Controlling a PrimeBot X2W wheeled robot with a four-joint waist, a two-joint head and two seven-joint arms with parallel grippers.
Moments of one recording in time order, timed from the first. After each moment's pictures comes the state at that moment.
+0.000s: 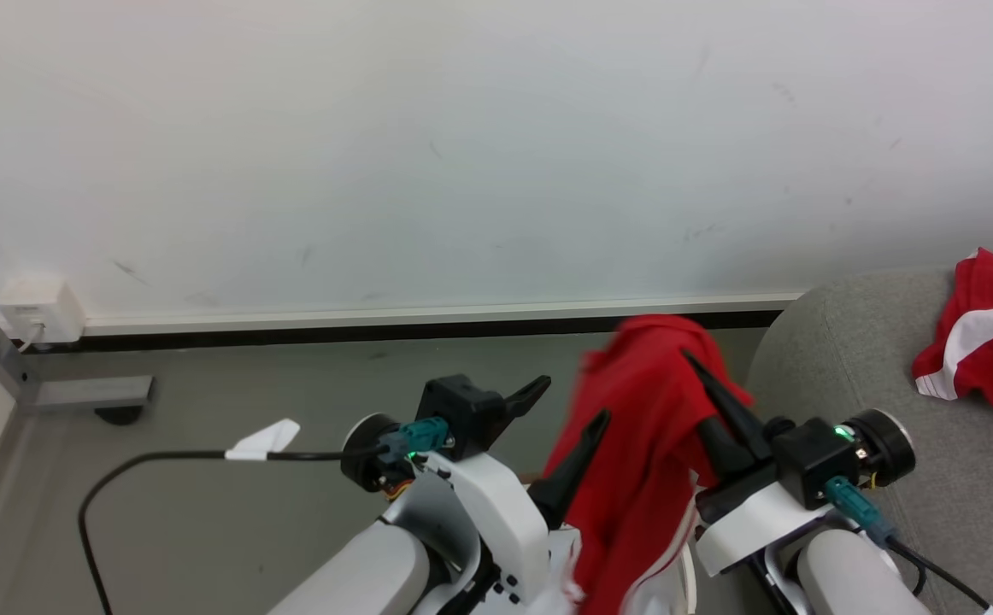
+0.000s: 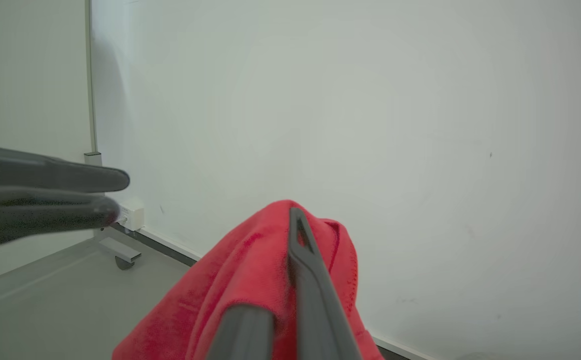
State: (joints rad) left arm -0.51 0.20 -0.77 0.12 -0.54 0.06 0.11; right arm -0.40 -0.05 0.37 0.40 0.12 0.13 -0.26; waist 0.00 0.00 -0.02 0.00
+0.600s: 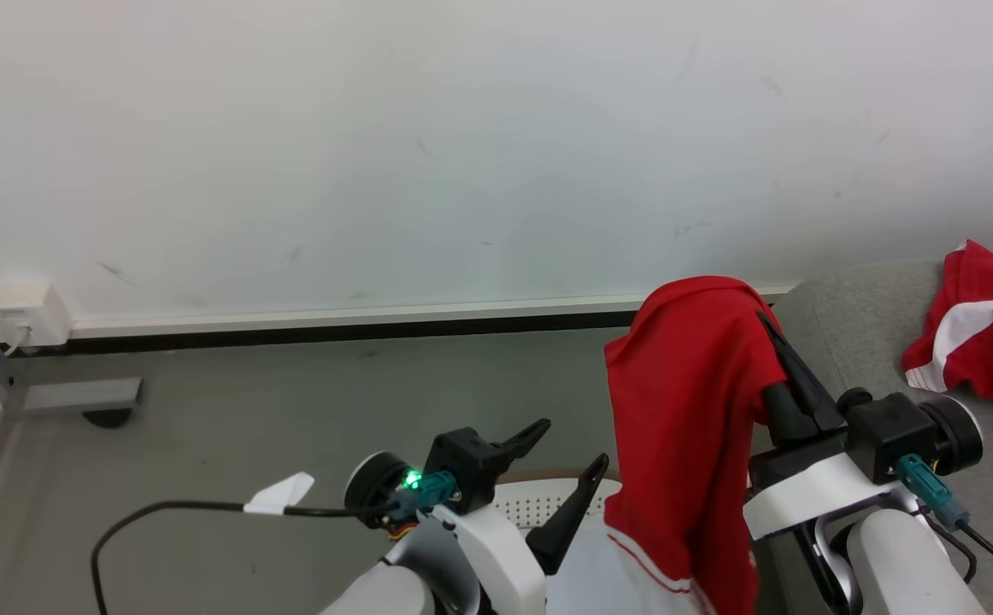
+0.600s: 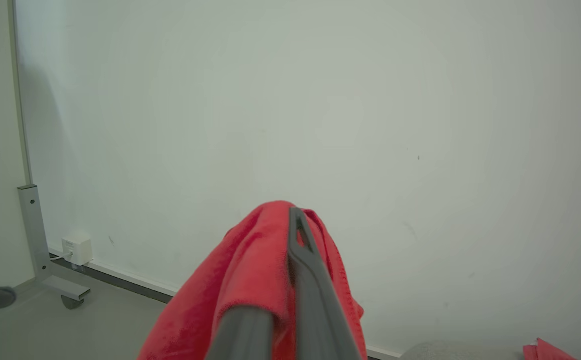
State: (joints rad) left arm -0.47 0.21 -0.83 0.20 -0.49 0.04 0.00; right arm -0.39 -0.05 0.21 0.36 0.12 0.13 -0.26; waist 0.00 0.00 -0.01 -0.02
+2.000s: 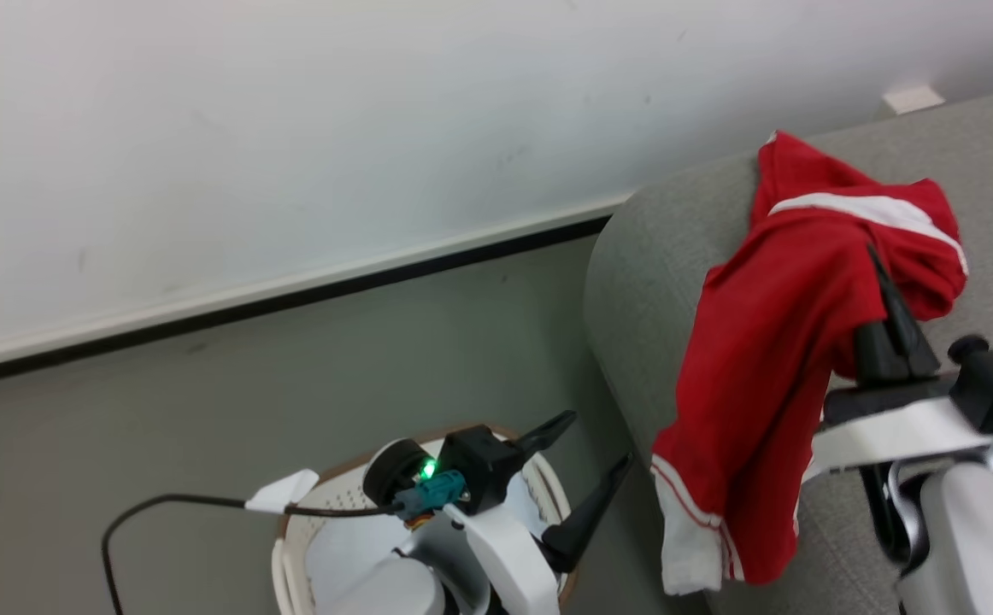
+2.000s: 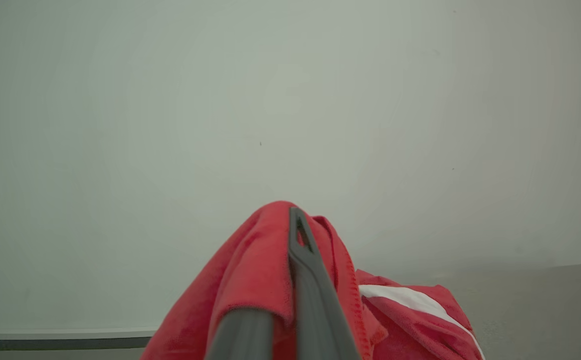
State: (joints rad) left arm -0.49 0.20 -0.86 0.20 -0.50 0.03 -0.05; right arm -0.41 -0.05 0.05 0.28 0.16 0.13 -0.25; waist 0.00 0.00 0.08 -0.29
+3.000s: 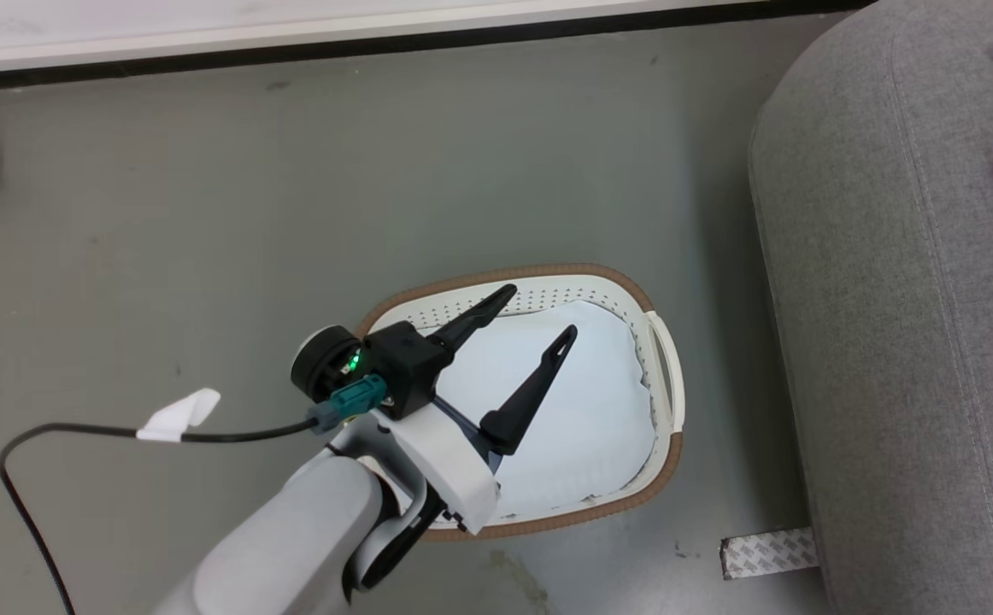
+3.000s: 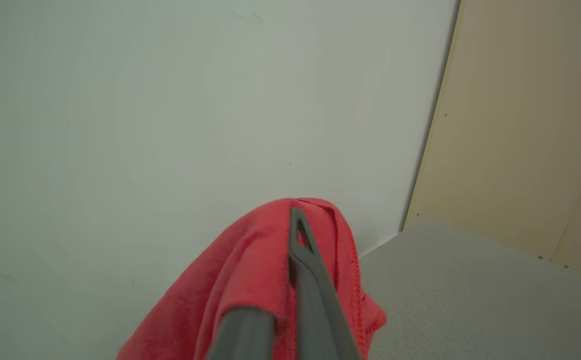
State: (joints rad) left arm -0.65 0.30 -0.79 0.18 -0.50 -0.04 -0.12; right arm -1.18 -0.25 -0.74 0.42 -0.25 0.13 0.09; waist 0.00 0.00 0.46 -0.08
